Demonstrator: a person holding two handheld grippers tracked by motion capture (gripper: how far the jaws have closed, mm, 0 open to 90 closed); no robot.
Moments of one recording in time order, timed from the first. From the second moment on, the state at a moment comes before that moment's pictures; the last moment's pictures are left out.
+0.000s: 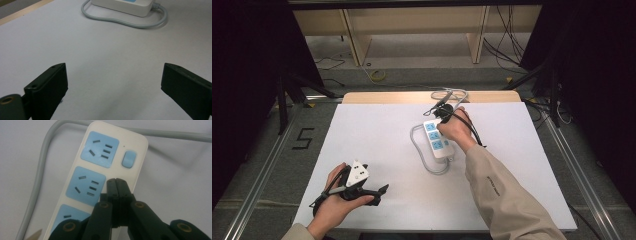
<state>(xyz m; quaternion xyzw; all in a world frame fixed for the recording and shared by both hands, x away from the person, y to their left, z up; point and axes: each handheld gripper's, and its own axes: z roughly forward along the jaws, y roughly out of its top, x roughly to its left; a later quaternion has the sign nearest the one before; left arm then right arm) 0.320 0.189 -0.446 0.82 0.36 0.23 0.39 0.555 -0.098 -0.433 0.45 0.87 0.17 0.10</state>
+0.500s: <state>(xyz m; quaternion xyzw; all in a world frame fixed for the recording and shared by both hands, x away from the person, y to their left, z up) 0.320 0.189 -0.446 0.82 0.36 0.23 0.39 0.556 -0.097 -0.433 0.45 0.87 0.17 0.10</state>
